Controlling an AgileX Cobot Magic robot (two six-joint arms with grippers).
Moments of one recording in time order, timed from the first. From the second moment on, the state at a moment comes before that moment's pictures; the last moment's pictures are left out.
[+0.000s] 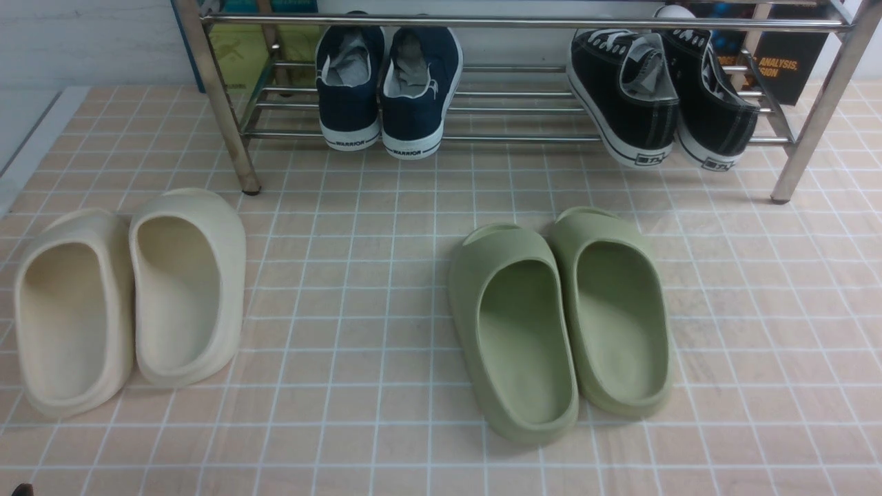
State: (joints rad) right arm -0.07 -0.01 0.02 -0.06 0.36 0.17; left arm -0.03 -0.02 0.02 0.32 0.39 -0.12
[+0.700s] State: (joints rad) right arm -0.07 -0.01 0.02 -0.06 0.36 0.17; left arm -0.03 -0.02 0.02 0.32 0.39 -0.12
